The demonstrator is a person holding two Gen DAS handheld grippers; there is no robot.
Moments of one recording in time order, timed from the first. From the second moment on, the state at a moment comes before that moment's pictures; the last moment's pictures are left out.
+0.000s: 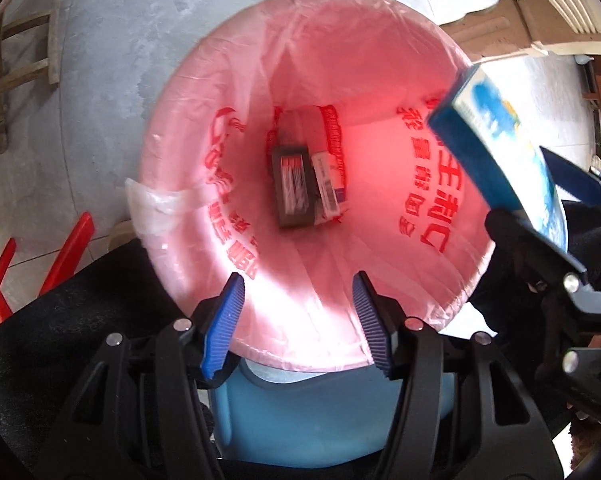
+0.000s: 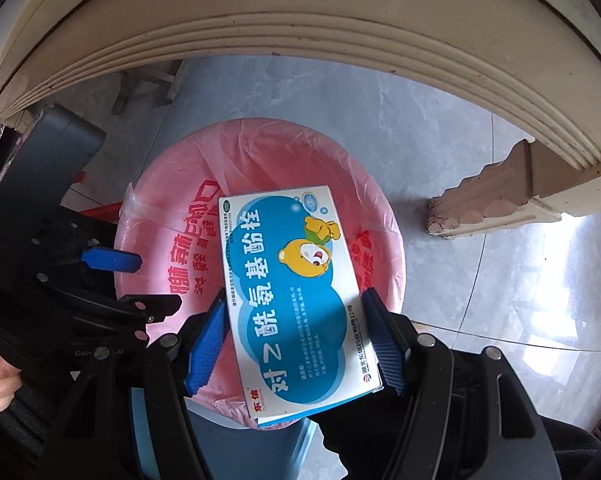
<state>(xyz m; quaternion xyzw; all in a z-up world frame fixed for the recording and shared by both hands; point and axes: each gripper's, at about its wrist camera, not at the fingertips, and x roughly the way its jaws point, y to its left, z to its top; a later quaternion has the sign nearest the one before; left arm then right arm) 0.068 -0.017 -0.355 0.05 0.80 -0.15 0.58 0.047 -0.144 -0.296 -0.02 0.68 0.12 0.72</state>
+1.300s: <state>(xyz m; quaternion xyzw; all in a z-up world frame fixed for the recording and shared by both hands) 0.068 0.021 -0.211 0.09 0.73 -0.09 0.67 0.037 -0.152 -0.215 0.02 0.64 0.16 0.75</state>
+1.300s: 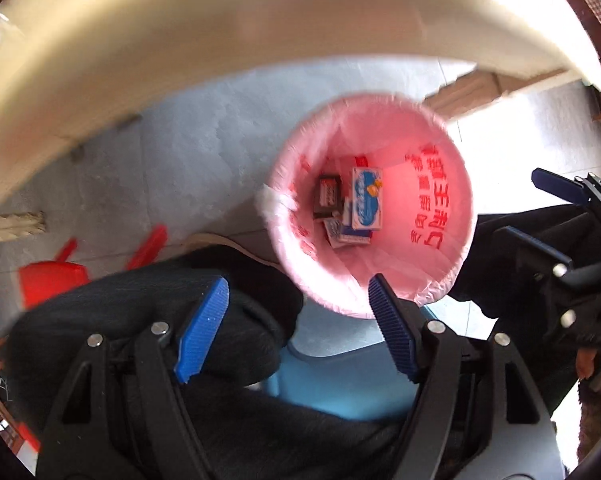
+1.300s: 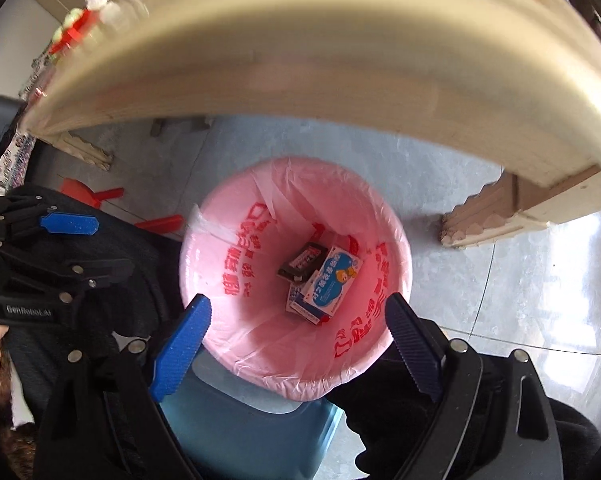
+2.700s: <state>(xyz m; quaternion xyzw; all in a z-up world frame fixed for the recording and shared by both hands) 0.342 -0.021 -0.028 -0.17 0.73 -0.05 0.66 0.277 -0.163 0.016 -0.25 0.53 0.36 0.73</state>
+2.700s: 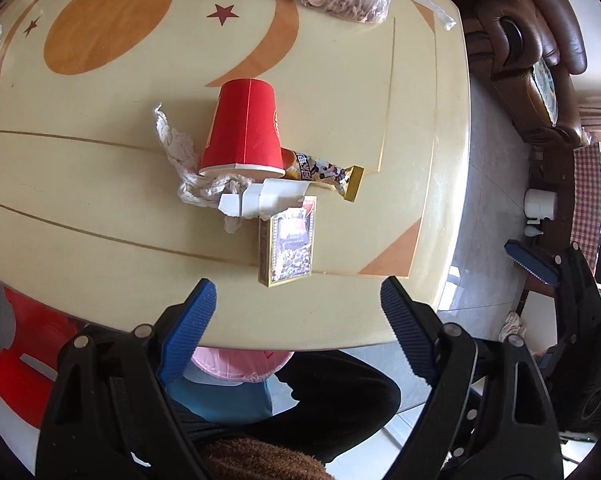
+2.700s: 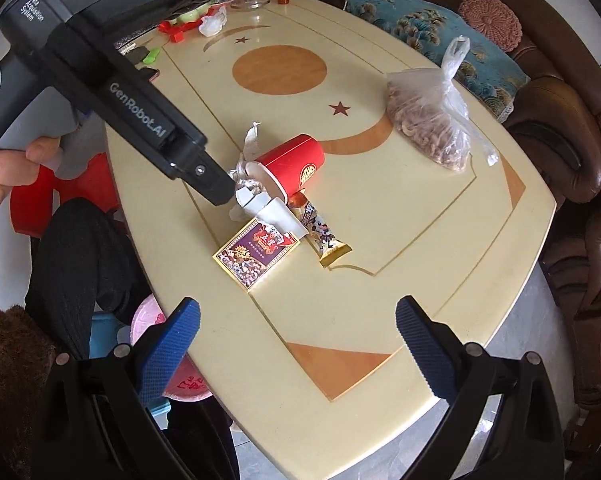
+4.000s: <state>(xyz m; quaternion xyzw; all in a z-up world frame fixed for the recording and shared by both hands) 0.404 0.033 -0.129 -0.33 0.69 0.02 0.65 0.338 -0.102 -0.124 -0.31 0.55 0.43 0.64</state>
